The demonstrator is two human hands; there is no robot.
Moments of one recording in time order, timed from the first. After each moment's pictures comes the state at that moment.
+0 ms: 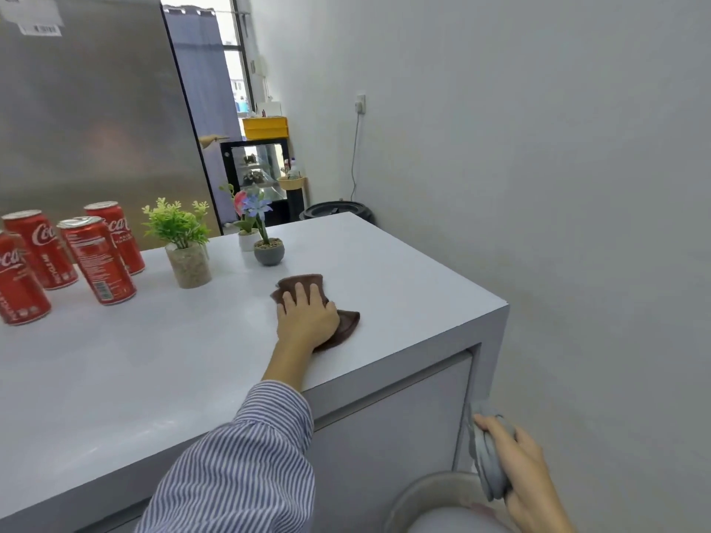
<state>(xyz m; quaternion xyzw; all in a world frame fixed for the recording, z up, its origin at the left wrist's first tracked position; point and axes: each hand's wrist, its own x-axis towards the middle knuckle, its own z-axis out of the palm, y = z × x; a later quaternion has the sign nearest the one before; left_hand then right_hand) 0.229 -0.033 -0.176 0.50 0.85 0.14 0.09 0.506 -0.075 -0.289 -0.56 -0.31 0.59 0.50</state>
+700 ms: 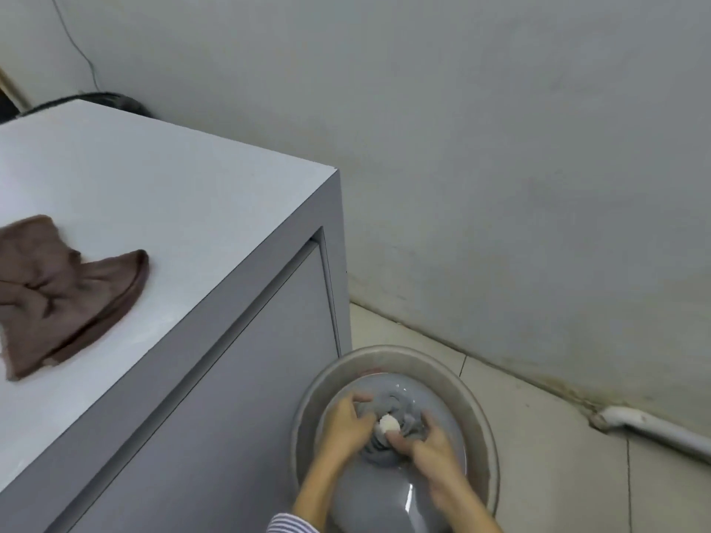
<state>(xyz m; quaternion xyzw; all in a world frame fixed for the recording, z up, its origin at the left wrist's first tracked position) 0.412 -0.108 -0.417 0.55 0.65 0.13 0.51 0.527 -0.174 -0.418 -0.69 -0.14 0.57 0.42</state>
